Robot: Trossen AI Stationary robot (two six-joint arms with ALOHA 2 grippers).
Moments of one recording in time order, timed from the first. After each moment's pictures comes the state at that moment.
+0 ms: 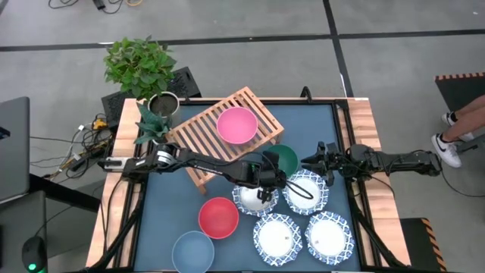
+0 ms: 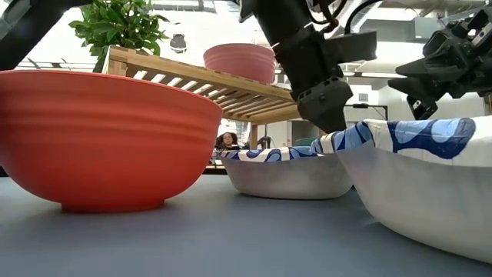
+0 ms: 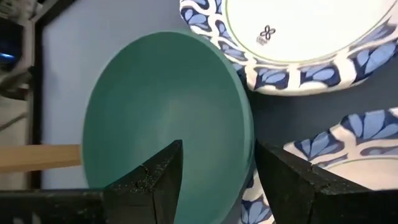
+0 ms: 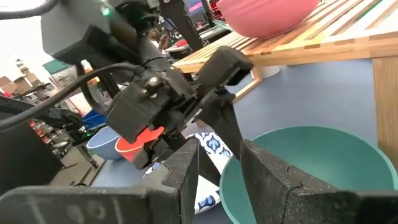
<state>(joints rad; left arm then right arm) -0.13 2.30 1.92 -0.52 -0.43 0.30 0.01 0.07 0.01 0.03 0.00 0.41</state>
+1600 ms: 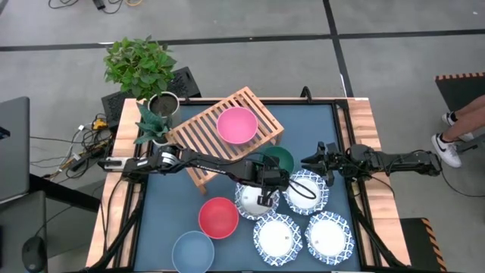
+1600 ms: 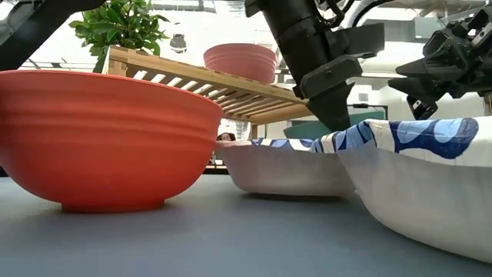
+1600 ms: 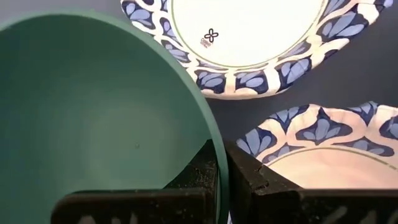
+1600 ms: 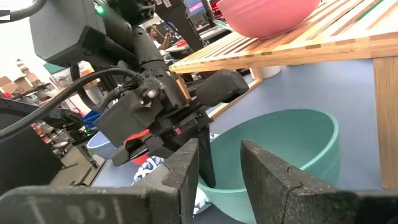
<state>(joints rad) -0.13 2.35 2.06 -0.69 -0.24 0.17 0.01 0.07 0.01 0.03 0.00 0.41</state>
